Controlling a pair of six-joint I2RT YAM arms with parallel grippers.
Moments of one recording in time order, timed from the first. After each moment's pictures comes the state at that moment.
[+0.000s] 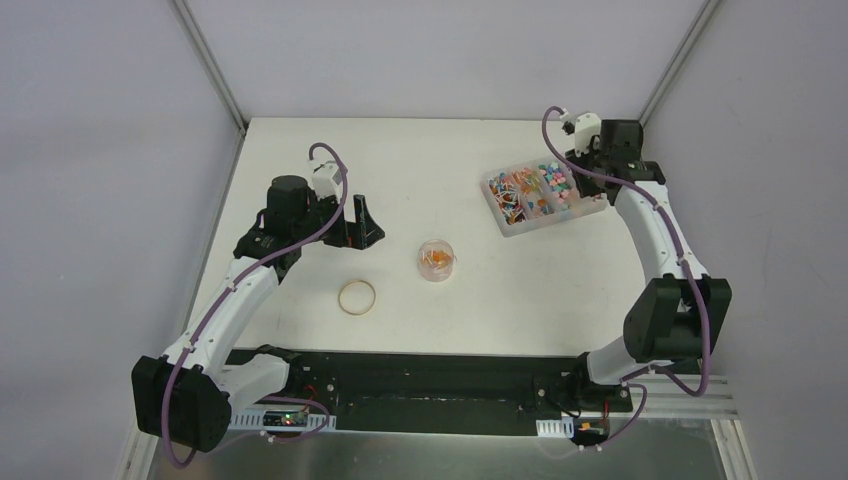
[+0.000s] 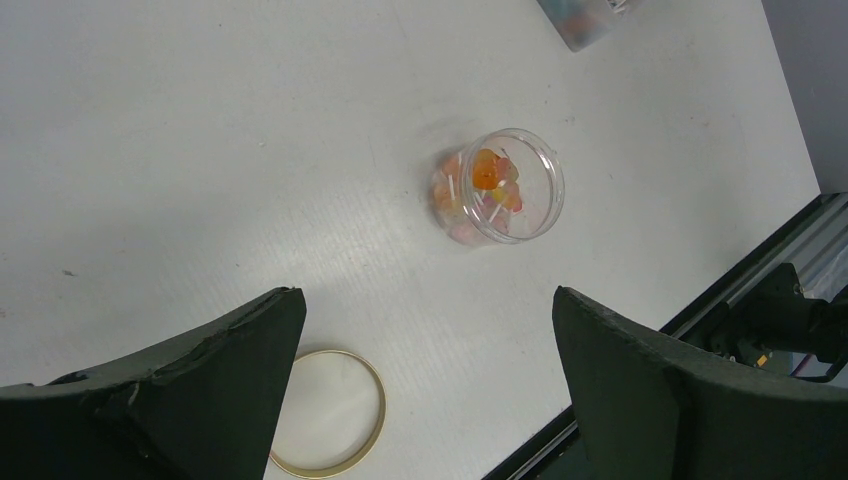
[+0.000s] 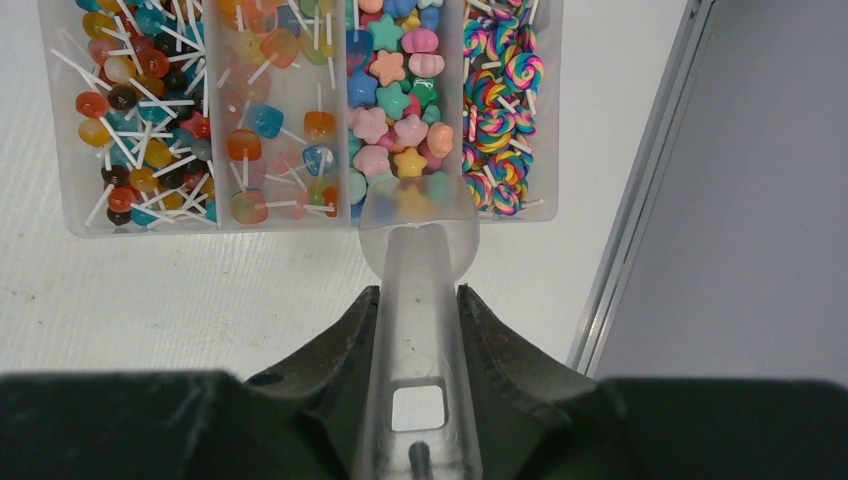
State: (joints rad) left arm -0.25 1.05 0.85 -0.37 0.45 -0.29; right arm 0.03 1.52 1.37 -0.65 0.01 -0.44
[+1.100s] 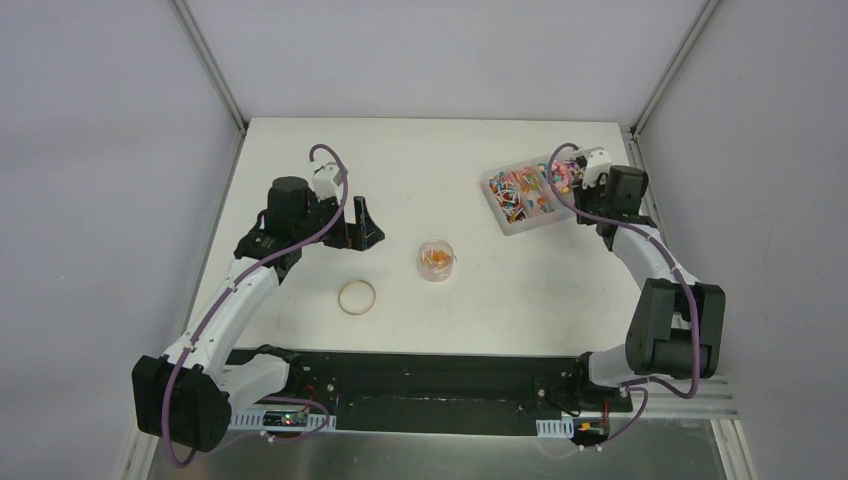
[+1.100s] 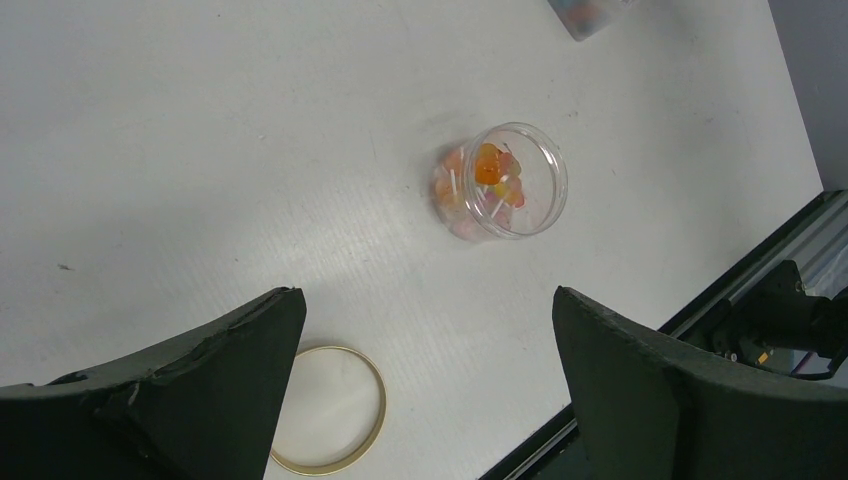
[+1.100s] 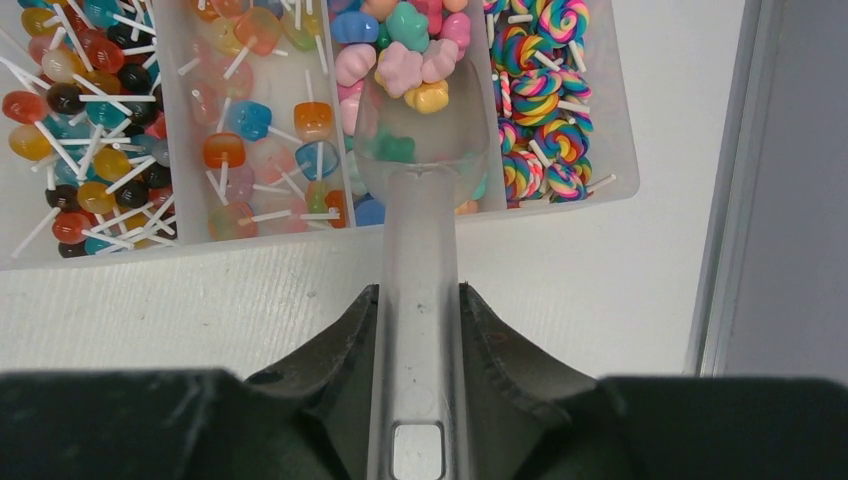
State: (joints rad) left arm -0.25 1.05 0.84 -0.37 0.45 -0.29; right arm -0.08 1.45 0.91 -0.11 -0.14 -0.35
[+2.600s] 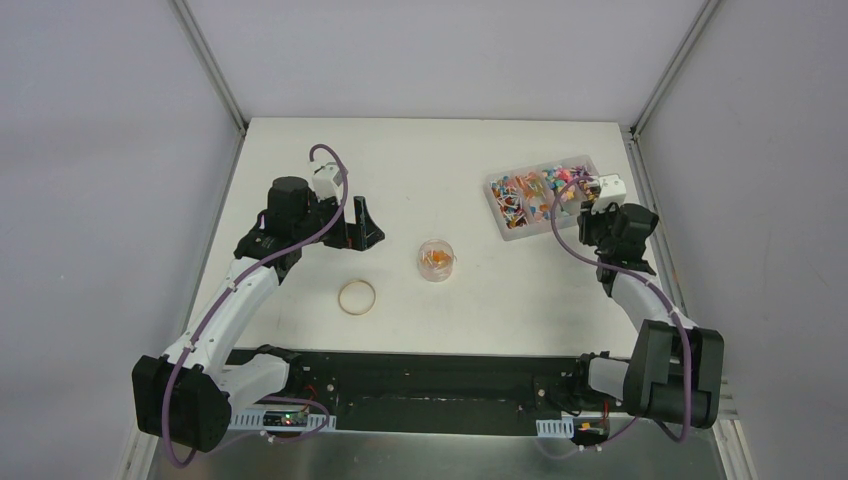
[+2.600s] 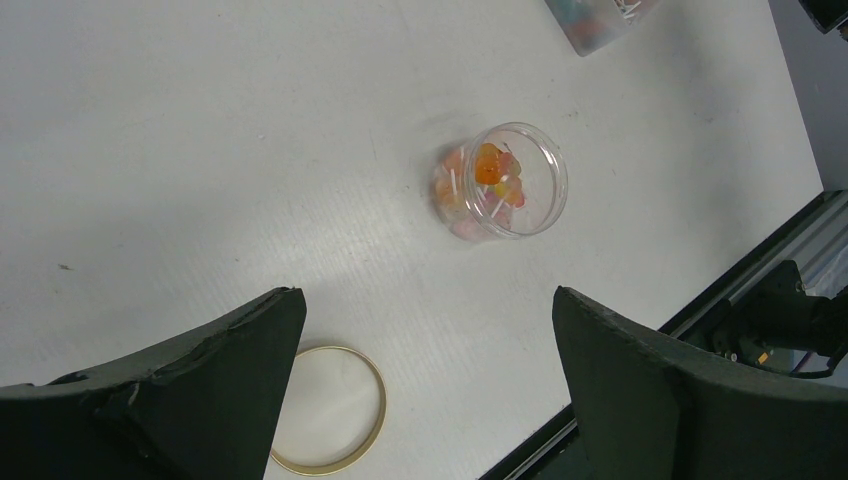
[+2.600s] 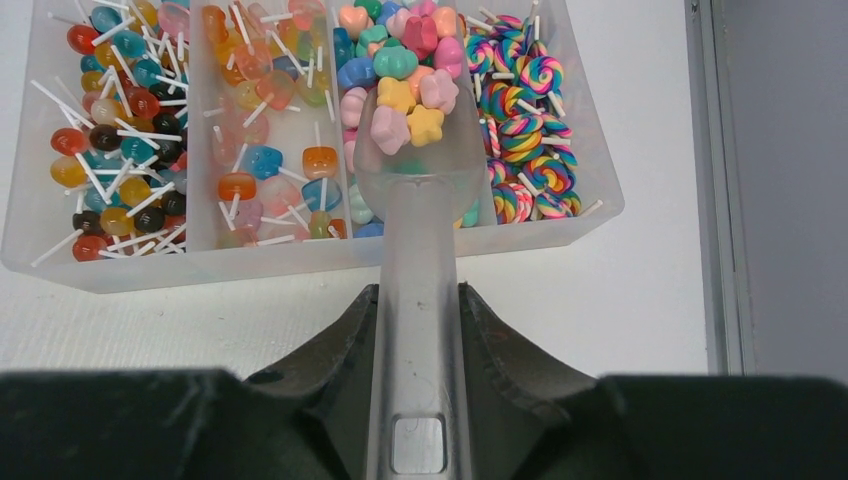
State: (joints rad) left arm -0.25 1.05 0.84 -0.37 0.45 -0.29; right arm -0.14 1.22 0.54 0.27 -0.21 -0.25
